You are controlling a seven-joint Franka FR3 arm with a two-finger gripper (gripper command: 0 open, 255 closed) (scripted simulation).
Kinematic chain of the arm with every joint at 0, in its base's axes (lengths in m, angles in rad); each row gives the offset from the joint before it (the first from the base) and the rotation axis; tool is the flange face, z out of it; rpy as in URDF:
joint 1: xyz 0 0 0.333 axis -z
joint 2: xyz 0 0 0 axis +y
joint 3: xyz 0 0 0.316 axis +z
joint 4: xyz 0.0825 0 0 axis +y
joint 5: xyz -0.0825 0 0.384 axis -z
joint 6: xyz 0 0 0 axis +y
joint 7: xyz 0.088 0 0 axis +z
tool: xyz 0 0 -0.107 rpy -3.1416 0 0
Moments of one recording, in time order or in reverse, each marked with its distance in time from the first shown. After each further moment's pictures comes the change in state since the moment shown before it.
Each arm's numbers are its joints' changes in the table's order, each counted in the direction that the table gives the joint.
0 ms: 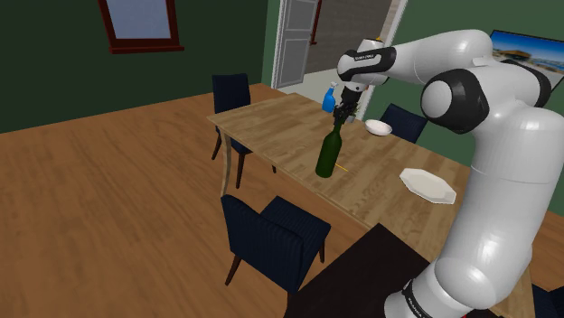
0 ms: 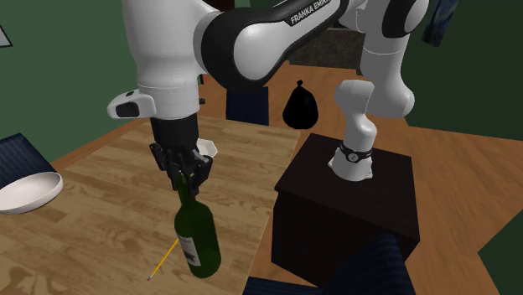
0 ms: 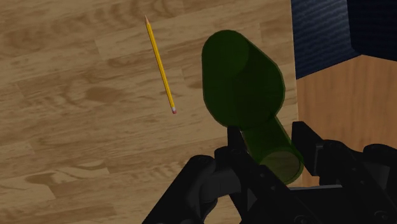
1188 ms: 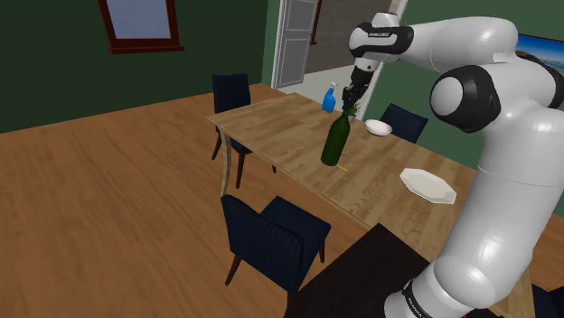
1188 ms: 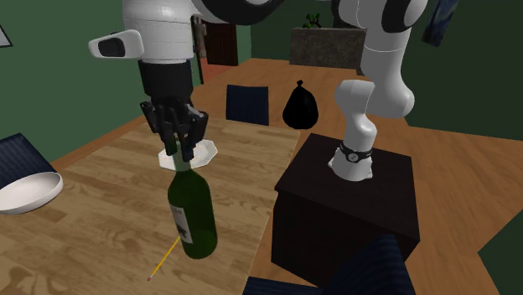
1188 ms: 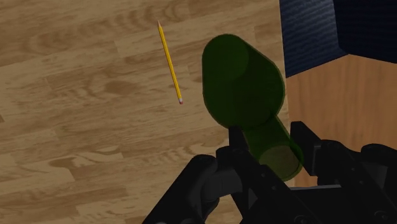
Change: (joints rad) arm 0.014 -0.049 -0.016 -0.139 0.025 0.186 -0.004
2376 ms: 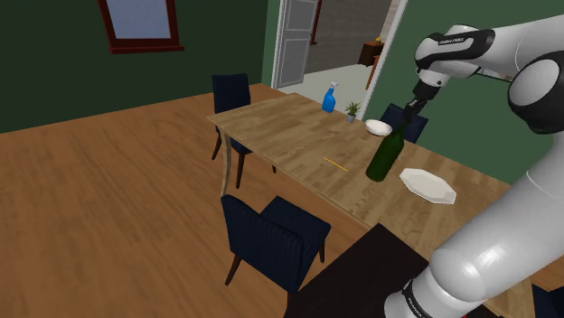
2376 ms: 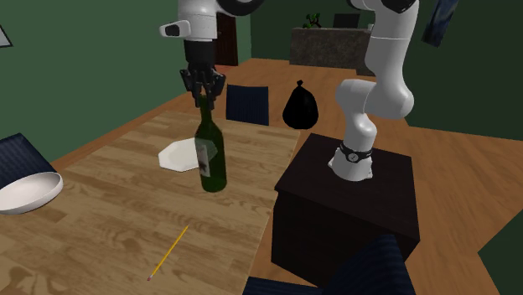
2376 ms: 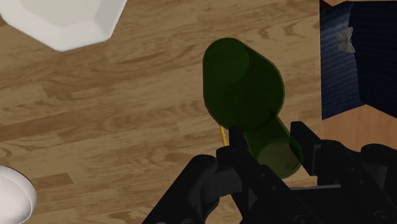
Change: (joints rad) arm 0.136 -0.330 -0.148 0.391 0.115 -0.075 0.286
